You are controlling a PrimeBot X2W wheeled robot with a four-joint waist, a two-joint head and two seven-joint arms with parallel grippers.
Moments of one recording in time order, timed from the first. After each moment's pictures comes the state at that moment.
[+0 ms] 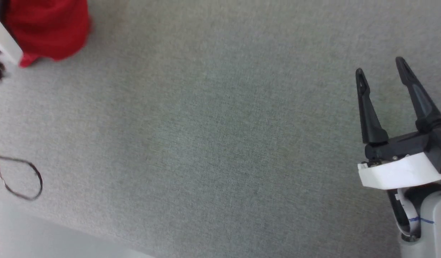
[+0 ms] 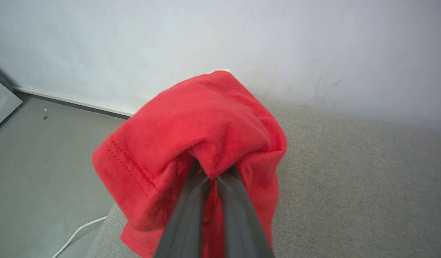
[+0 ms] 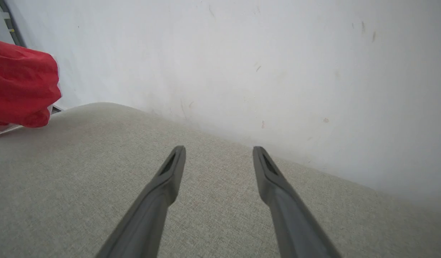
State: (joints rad) left arm -0.96 0.56 -0.13 0.59 -0.59 -0.12 0.29; right arm -0.21 -0.10 0.02 -0.30 -0.02 0.13 -0.01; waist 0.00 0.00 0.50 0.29
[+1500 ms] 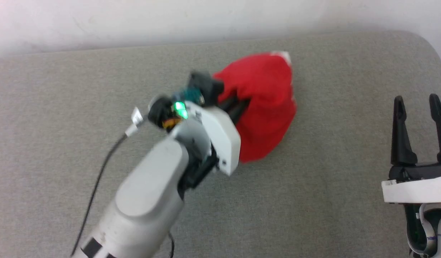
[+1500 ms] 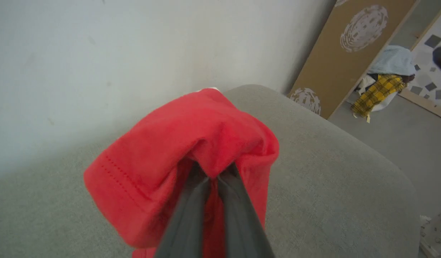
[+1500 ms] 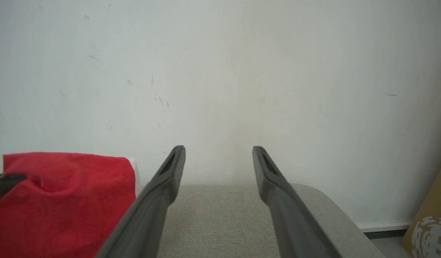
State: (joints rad) left arm -0.69 0.16 -0.61 0.27 -0.53 -0.06 0.23; right arm -0.10 -0.05 -0.15 -0.18 0.12 0.13 -0.14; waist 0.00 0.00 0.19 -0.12
